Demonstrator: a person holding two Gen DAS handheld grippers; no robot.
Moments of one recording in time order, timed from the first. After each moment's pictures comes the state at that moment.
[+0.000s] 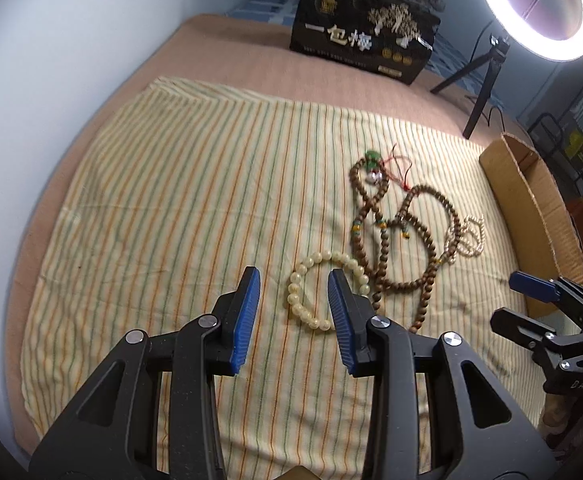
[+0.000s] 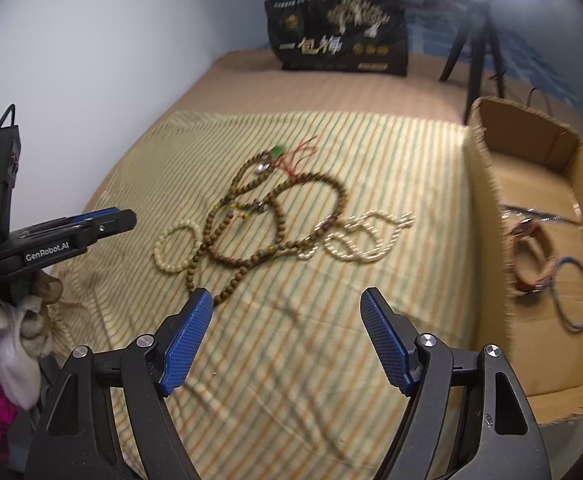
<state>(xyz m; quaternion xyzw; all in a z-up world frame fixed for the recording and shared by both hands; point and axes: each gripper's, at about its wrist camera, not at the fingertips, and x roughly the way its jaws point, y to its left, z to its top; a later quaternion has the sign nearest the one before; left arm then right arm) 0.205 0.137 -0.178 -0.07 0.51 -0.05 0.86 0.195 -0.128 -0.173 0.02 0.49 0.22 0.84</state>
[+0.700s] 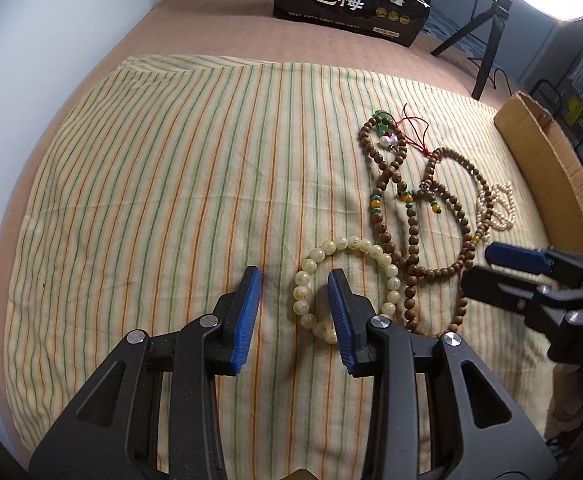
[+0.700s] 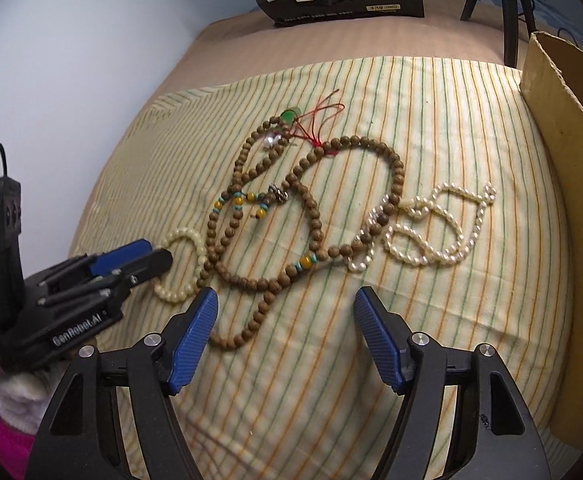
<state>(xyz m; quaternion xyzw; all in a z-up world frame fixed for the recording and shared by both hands) 0.224 0.129 -0.215 -0.02 0.53 -0.06 0.85 0.234 -0.097 -0.213 0.09 0.55 0.21 0.80</state>
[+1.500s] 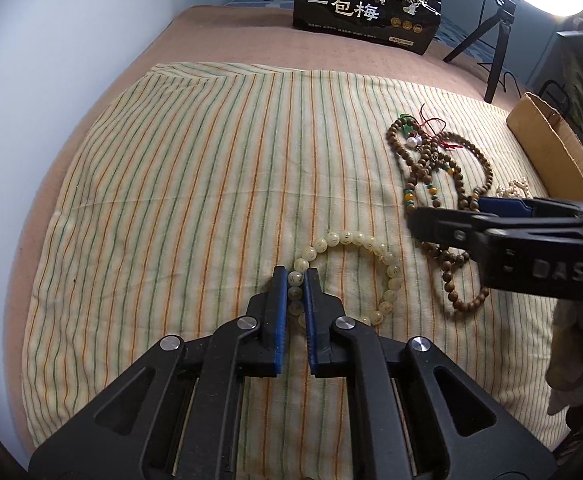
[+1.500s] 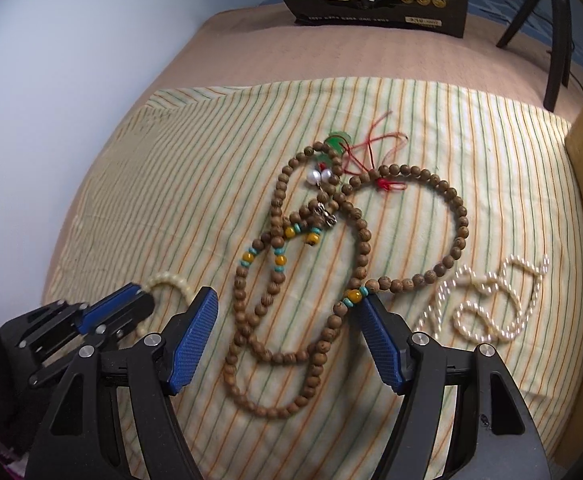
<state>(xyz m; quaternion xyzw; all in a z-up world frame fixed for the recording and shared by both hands) 0.210 0.149 -0.214 -0.01 0.51 -0.04 0.86 0.290 -0.015 -0.227 0.04 0.55 0.19 0.81</state>
